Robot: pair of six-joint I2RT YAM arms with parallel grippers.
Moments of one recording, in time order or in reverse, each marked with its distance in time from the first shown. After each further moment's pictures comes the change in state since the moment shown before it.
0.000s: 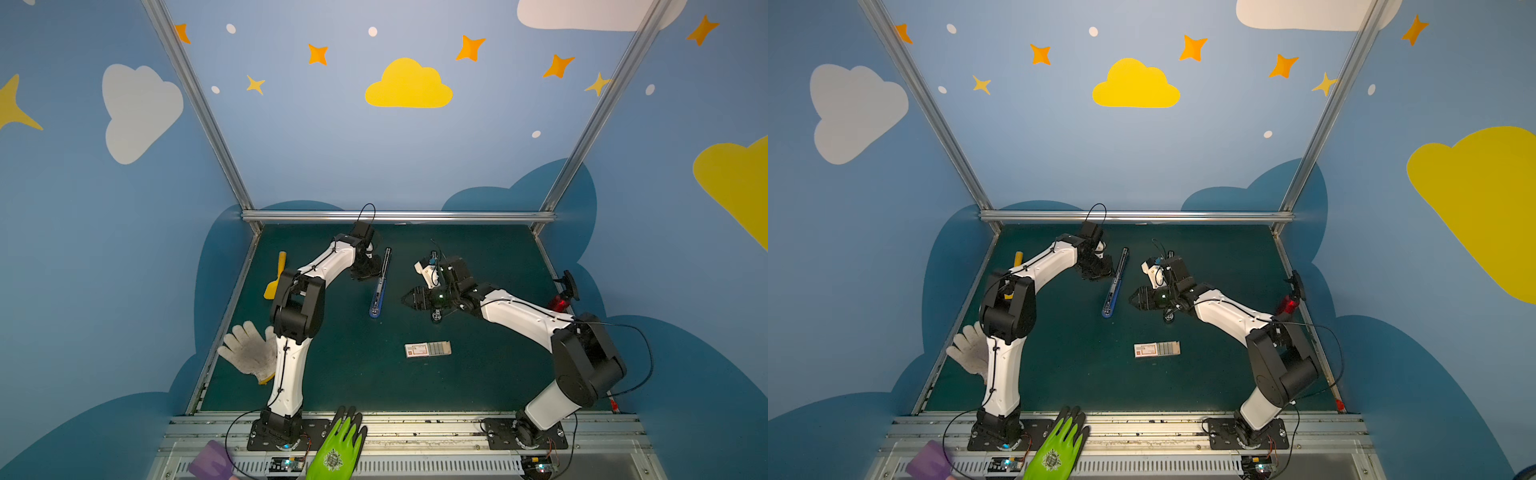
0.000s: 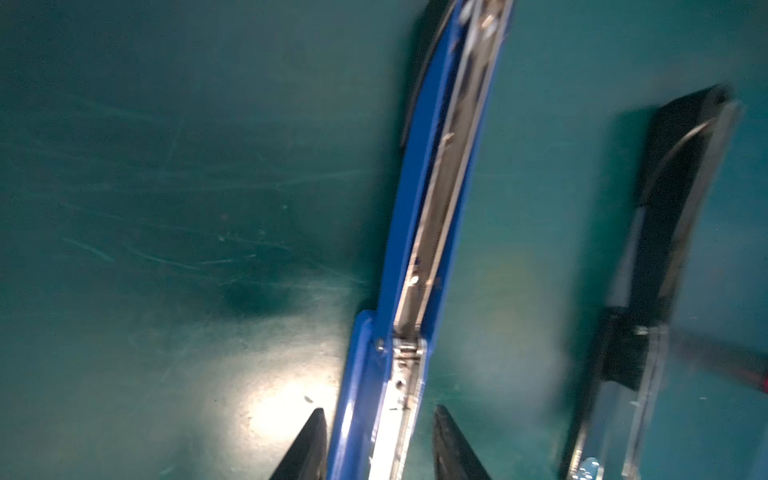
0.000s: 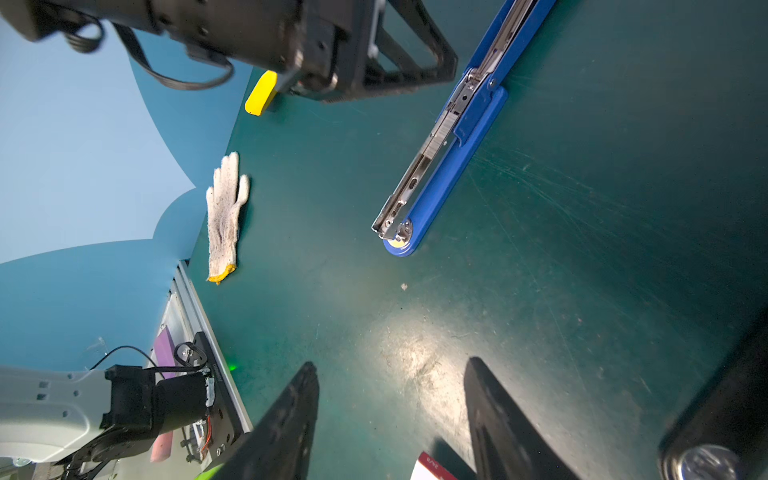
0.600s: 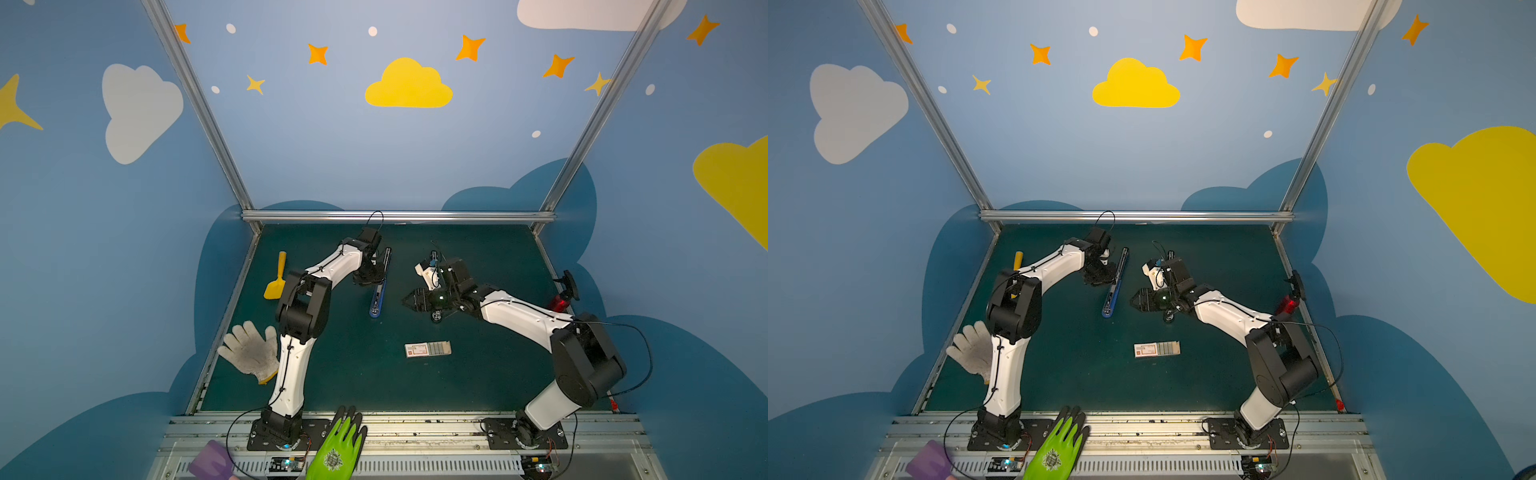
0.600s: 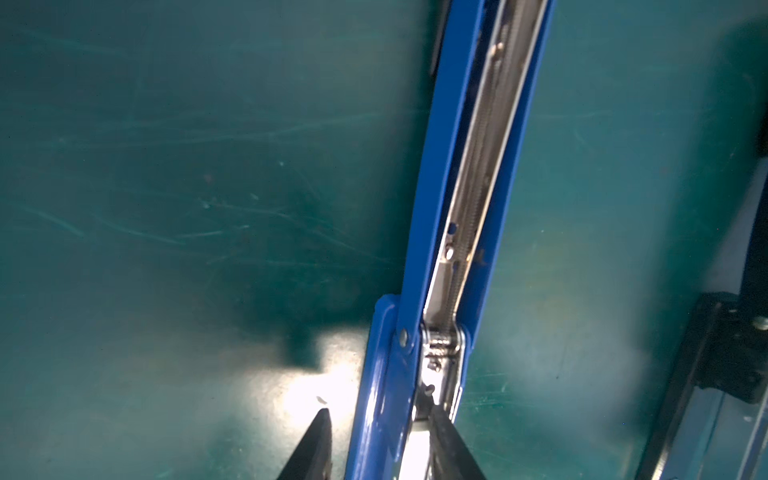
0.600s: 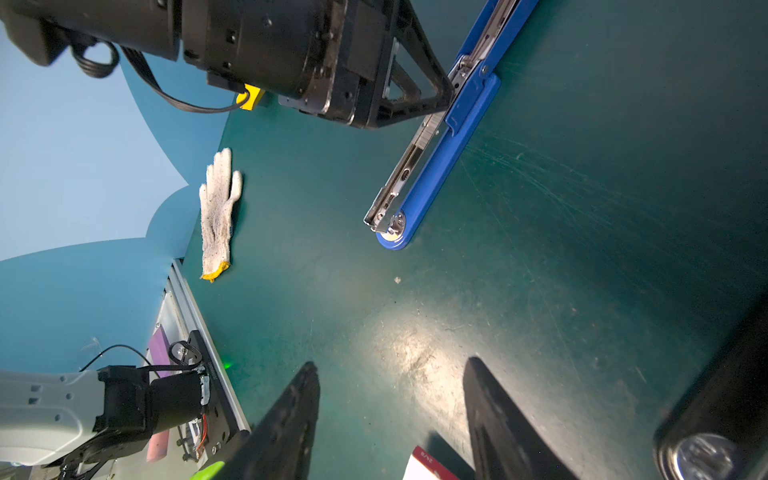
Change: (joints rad) left arm -0.044 0.013 -0.014 -0.022 -0.099 0.037; right arm 0.000 0.000 -0.017 0.000 0.003 0.000
